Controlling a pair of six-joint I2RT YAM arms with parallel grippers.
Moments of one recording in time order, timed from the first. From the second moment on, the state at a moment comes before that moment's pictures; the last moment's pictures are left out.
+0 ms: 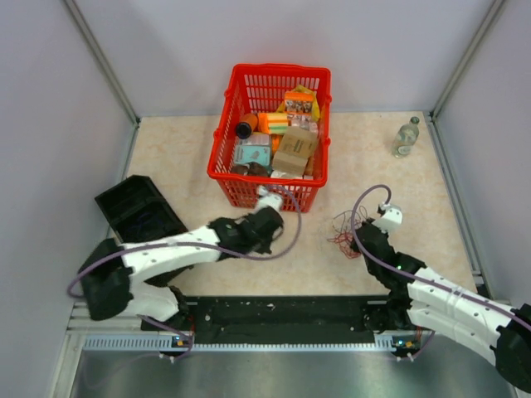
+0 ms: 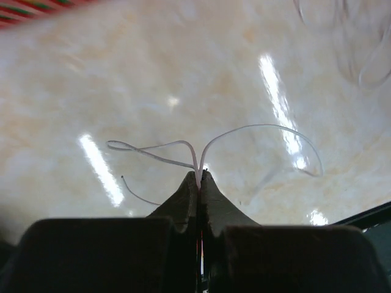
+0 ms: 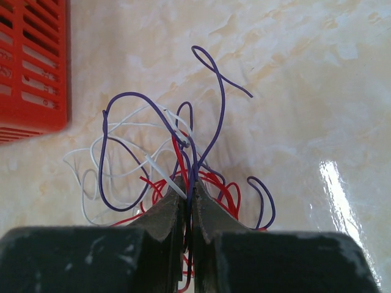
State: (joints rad) left arm -1.10 1.44 0.90 -0.49 -0.37 -0.57; right arm 0.73 0.74 0.25 -0.14 0.67 0.81
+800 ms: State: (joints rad) left arm 0.38 1.33 1.27 -0.73 -0.19 -0.50; right arm 0.73 0.80 0.26 -0.08 0.52 0.66
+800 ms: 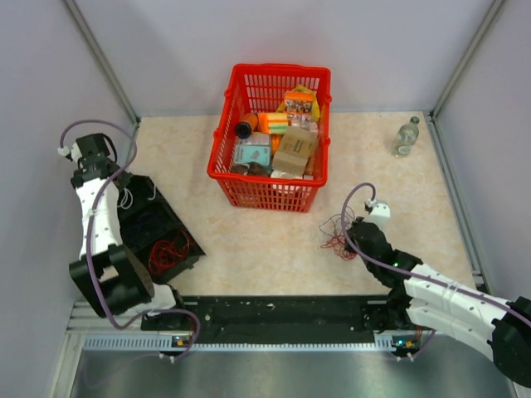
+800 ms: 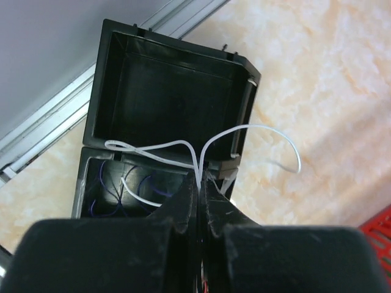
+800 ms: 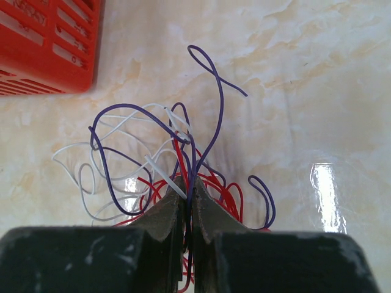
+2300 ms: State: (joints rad) left arm -0.34 0.93 0.79 -0.43 0.00 -0.55; right arm 0.73 0.88 0.29 0.10 -0.06 0.47
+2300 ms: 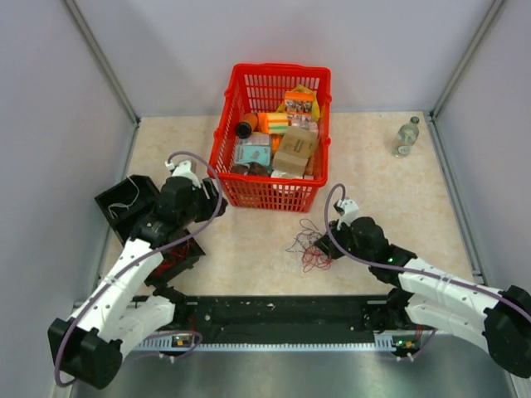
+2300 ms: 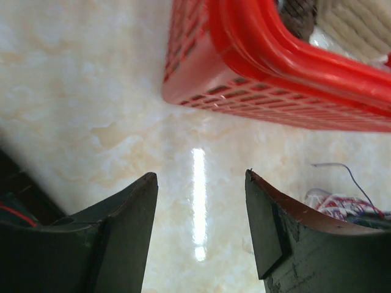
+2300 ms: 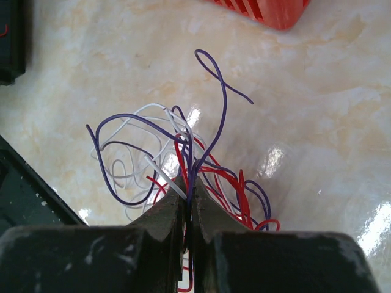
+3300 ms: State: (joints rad) left arm 0.26 2.09 1.79 -0.78 -0.13 -1.06; right arm 0.73 0.82 0.33 0.08 0.01 0.47
